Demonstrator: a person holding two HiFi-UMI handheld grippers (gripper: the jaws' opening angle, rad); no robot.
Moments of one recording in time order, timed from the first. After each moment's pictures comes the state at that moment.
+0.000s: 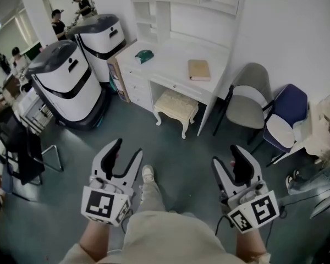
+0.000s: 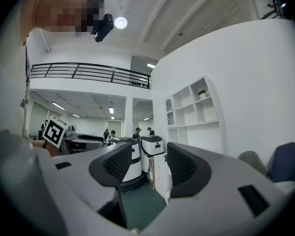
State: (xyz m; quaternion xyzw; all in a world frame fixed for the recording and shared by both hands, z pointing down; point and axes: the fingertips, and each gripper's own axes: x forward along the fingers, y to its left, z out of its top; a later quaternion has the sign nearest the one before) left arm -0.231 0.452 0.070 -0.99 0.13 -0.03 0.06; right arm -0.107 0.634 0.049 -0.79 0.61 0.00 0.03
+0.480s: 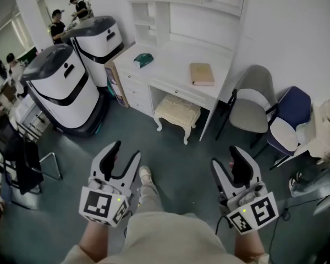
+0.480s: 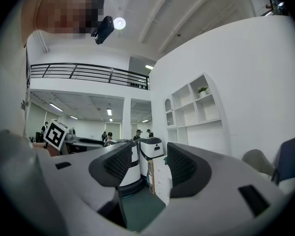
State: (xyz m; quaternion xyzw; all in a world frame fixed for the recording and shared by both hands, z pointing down) left arm -0.196 0.377 0.096 -0.99 0.12 -0.04 0.05; right arm -0.076 0.565 0.068 -0.79 0.61 0.01 0.04
